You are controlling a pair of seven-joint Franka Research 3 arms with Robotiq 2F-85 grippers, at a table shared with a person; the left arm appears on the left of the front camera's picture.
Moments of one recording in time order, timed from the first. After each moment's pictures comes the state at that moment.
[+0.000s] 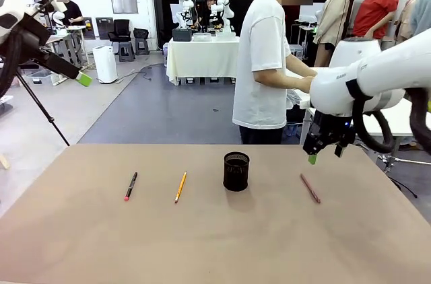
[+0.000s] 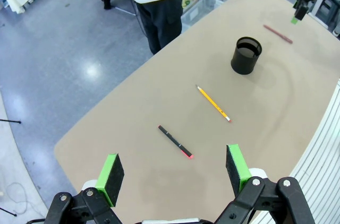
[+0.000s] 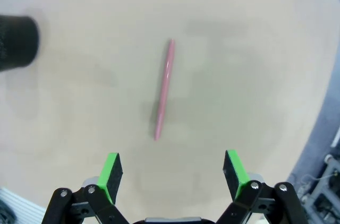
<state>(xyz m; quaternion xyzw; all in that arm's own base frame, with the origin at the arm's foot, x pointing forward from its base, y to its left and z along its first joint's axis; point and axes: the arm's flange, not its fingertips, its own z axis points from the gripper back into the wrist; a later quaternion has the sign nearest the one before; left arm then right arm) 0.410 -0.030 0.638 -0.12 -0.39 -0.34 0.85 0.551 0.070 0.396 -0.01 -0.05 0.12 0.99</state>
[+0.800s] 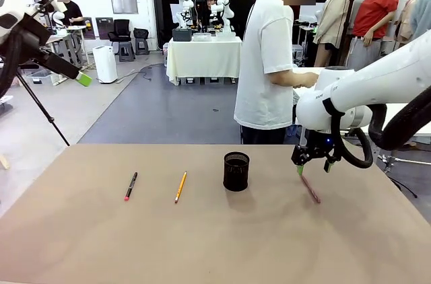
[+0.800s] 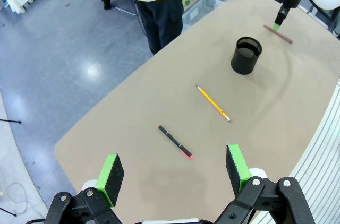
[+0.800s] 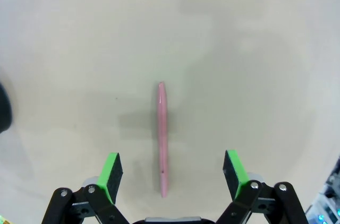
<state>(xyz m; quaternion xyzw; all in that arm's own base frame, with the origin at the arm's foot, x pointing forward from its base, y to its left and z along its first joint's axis) 0.410 -0.030 0.638 -0.12 -0.38 -0.34 0.85 0.600 0.071 0.328 0.00 -0.02 0.04 1.00</state>
